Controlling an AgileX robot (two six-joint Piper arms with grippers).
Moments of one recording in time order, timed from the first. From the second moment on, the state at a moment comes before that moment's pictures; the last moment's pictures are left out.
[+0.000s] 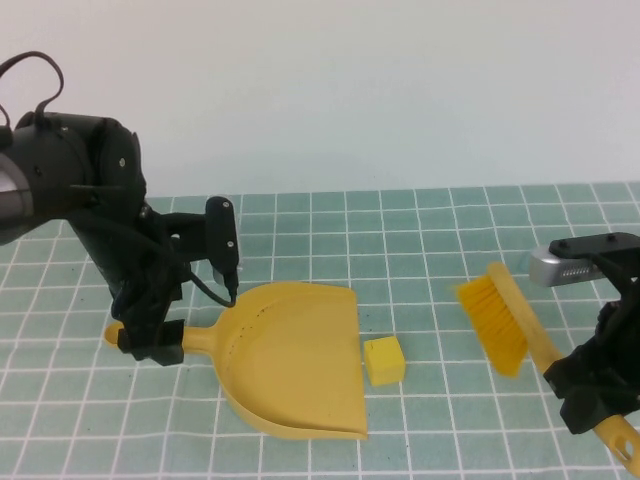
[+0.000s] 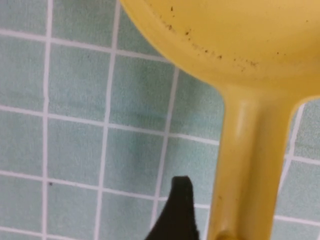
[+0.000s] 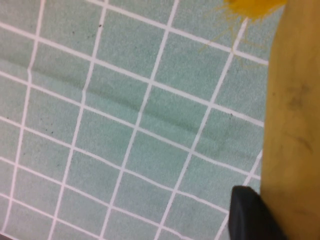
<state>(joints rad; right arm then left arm) 0.35 1.52 -1.02 0.25 1.10 -0.09 -0.30 1.83 -1.37 -0.05 1.03 1.11</state>
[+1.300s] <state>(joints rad) 0.35 1.58 -0.83 0.31 0.81 -0.04 -0.30 1.96 -1.37 -0.03 1.05 1.00</state>
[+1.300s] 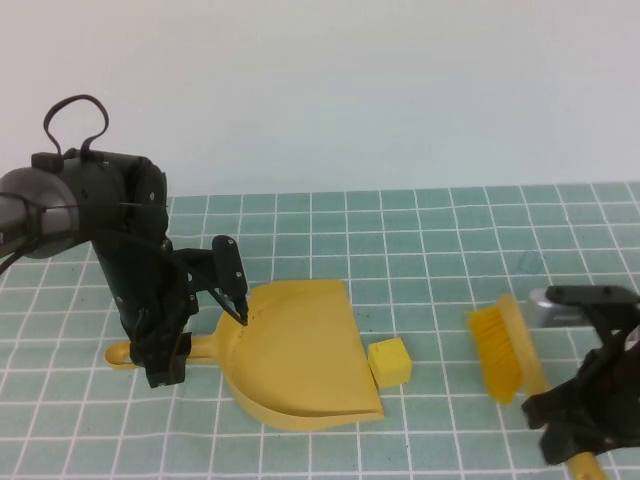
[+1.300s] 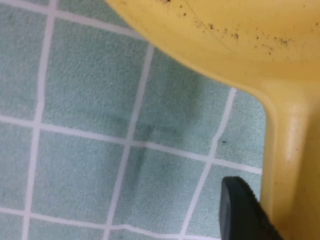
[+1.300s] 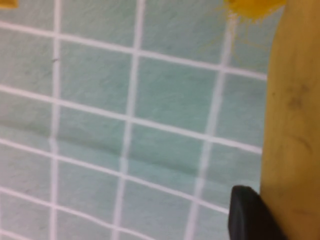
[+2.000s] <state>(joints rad) 0.62 1.74 -1.04 0.78 0.82 -0.33 -0.30 1.96 -1.37 -0.06 1.06 1.04</state>
